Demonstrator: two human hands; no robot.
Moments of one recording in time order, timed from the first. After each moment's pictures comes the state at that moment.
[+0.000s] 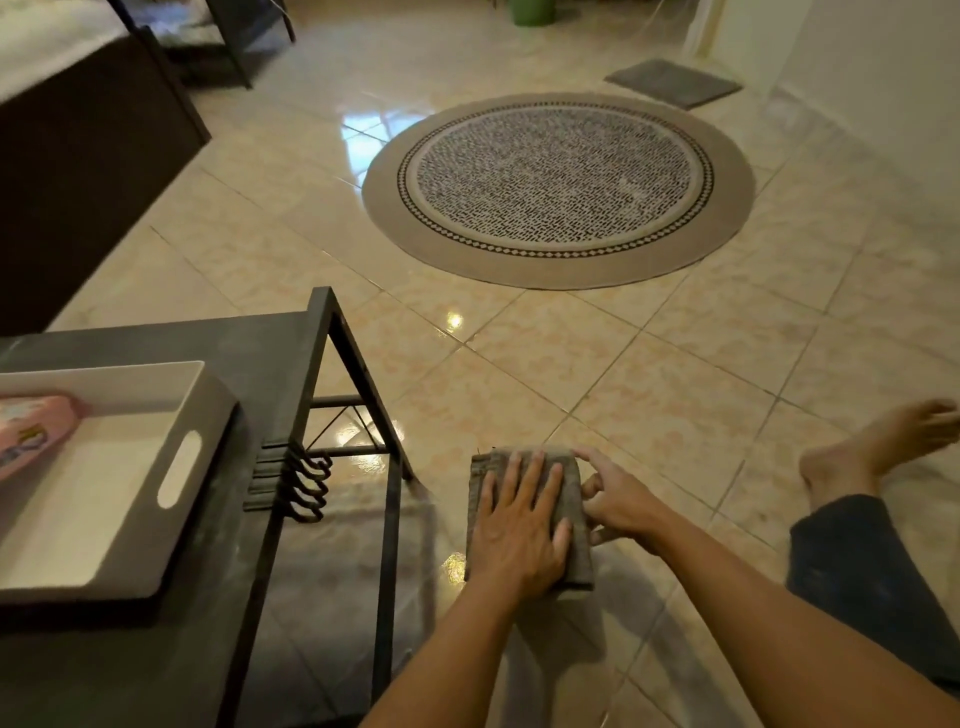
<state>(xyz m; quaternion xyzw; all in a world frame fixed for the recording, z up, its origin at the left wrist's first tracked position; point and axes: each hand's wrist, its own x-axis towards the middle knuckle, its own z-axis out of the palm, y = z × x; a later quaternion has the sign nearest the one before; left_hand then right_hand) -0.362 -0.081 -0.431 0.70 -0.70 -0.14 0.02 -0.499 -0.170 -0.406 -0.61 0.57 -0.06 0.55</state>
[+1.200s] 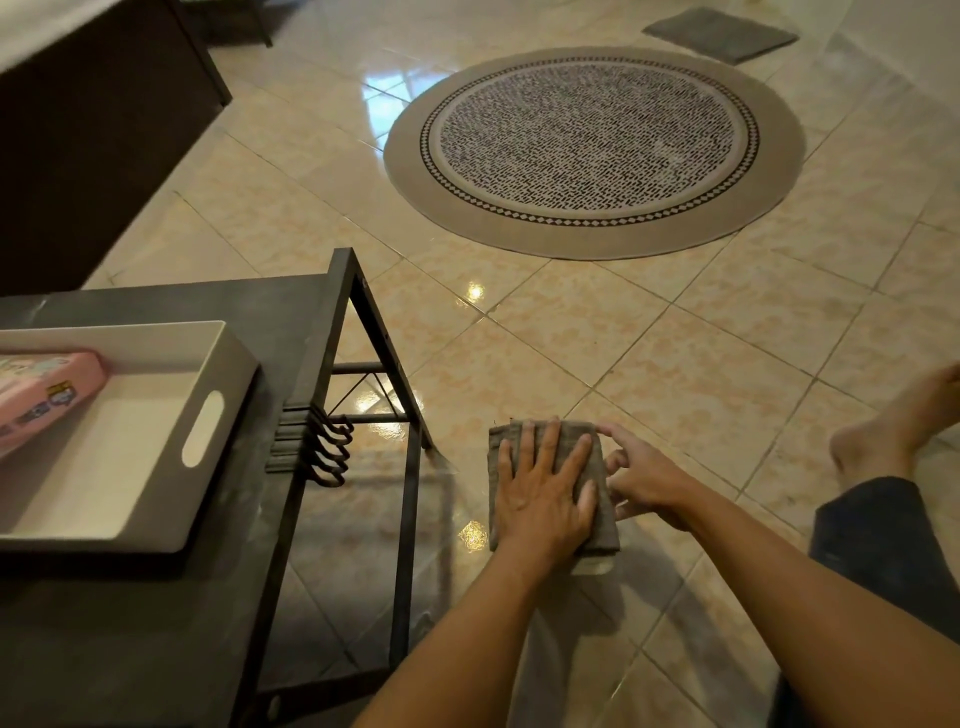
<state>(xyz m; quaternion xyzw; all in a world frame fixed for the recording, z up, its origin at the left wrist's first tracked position) -0.369 -0.088 -0.428 0.74 -0.66 -0.14 0.05 -0.499 -0.174 -0.407 -0.60 0.54 -0.04 0.58</state>
